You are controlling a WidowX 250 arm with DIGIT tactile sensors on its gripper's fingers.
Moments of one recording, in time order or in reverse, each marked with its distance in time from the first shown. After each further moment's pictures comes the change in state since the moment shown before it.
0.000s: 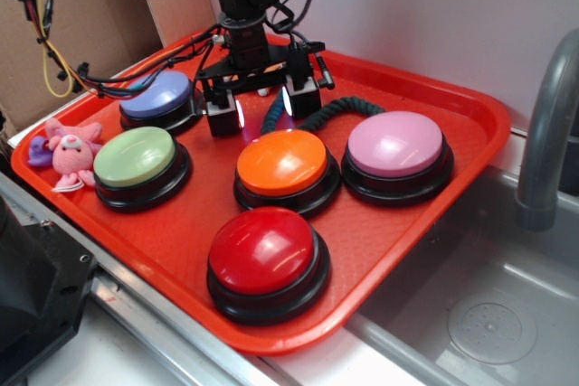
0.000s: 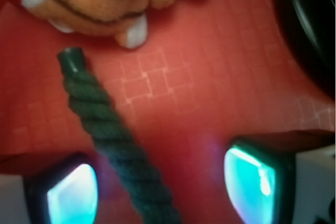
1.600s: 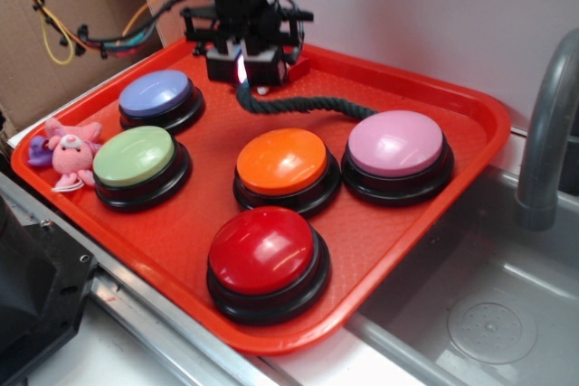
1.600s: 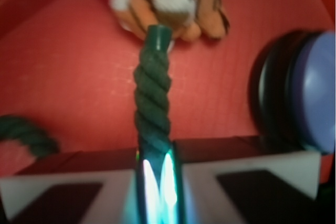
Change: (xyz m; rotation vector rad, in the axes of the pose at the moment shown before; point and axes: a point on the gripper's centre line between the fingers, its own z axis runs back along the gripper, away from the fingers) arm 0.000 0.007 0.061 0.072 0.060 -0.504
